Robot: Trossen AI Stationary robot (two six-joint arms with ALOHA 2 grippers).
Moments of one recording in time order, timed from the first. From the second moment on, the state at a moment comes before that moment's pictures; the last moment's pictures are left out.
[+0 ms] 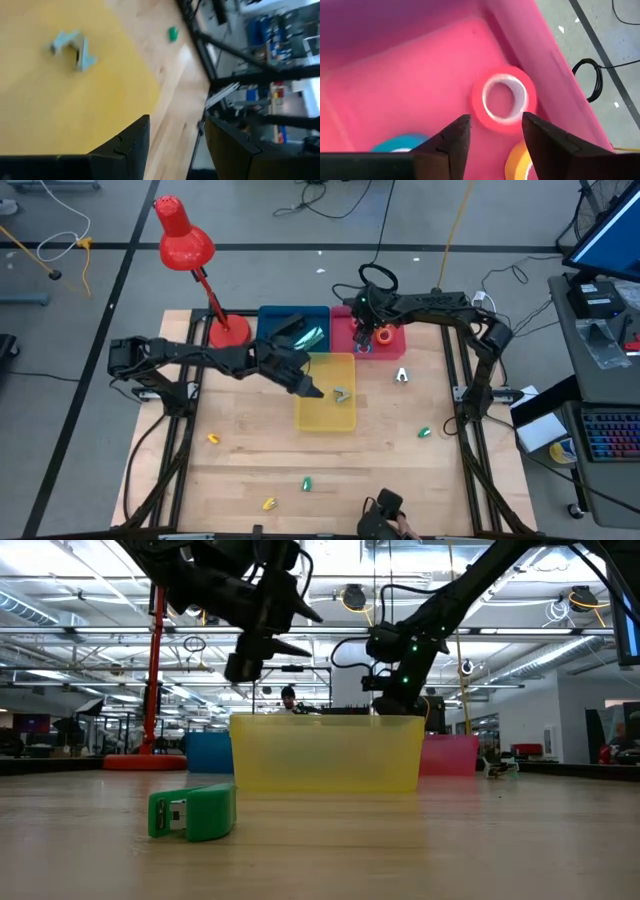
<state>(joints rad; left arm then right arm) 0.18 1.52 0.91 0.08 0.47 -0.96 -0.69 1.84 1.25 -0.40 0.08 -0.25</state>
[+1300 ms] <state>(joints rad) -0.56 1.35 0.89 -1.35 0.11 -1.06 -0.68 0.99 0.73 -0.14 -0.06 0.15</state>
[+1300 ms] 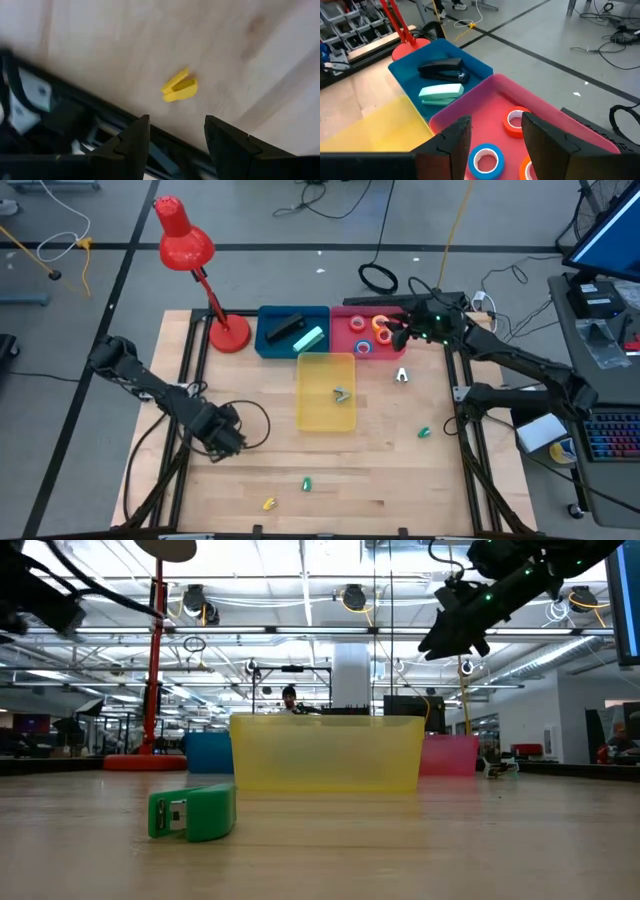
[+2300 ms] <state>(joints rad) -0.71 1.35 0.70 -1.09 0.05 -0.54 -0.68 0.94 0.72 -0.15 -0.06 0.15</state>
